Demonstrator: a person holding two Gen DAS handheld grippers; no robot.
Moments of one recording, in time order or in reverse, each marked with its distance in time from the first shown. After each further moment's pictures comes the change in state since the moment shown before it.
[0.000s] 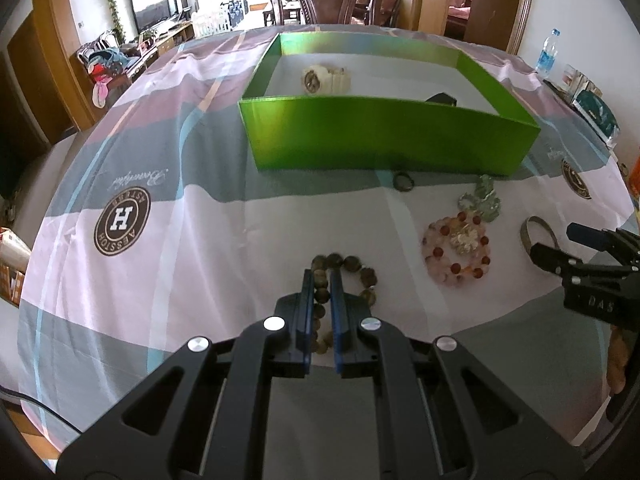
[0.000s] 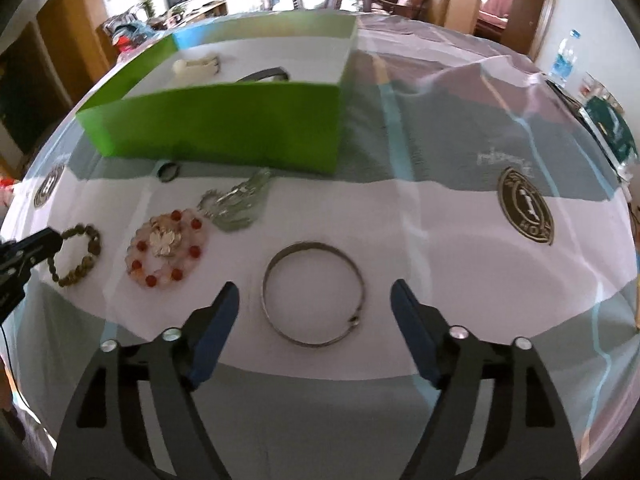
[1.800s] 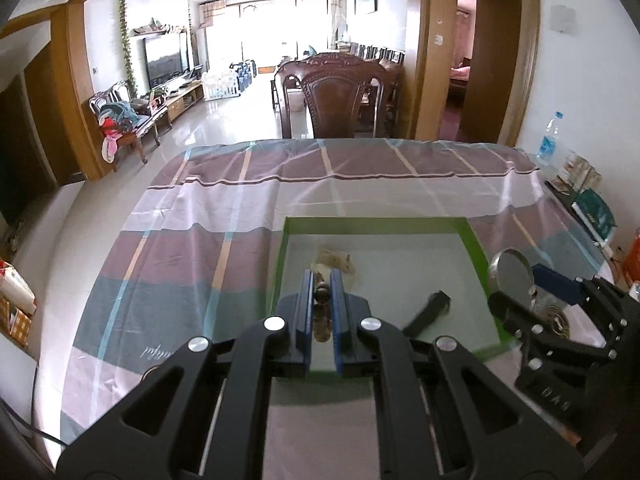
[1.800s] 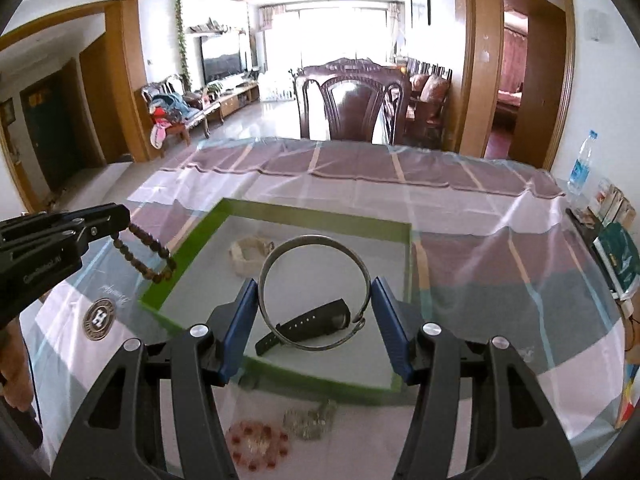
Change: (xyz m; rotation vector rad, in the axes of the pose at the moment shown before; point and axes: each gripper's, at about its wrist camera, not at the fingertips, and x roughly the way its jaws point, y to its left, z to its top) left arm -0.056 0.001 0.172 -0.016 -0.253 0.016; right arm -0.061 0.035 0.141 -0.040 -0.338 0.078
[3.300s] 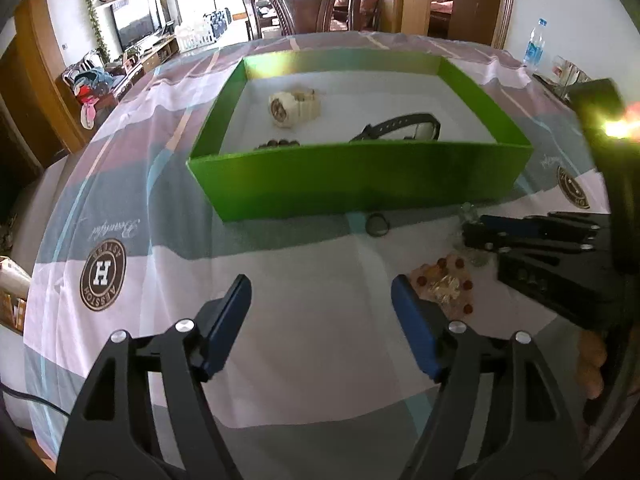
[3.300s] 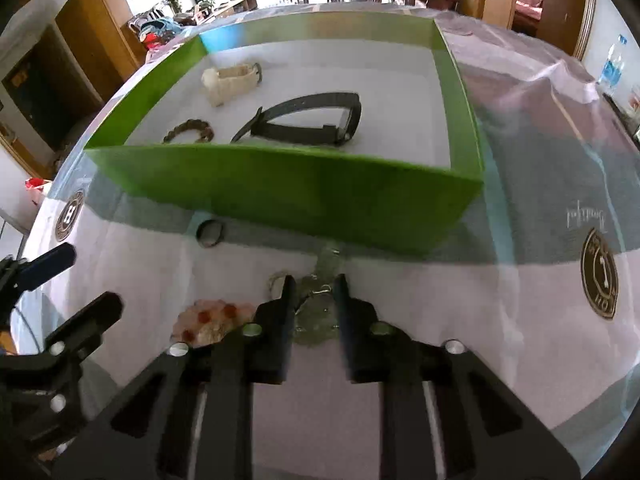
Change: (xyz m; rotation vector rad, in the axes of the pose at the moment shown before) left arm 0.030 -0.024 -0.151 0.087 0.241 -0.036; right arm 0.057 -0.005 -0.115 0.061 0.381 0.071
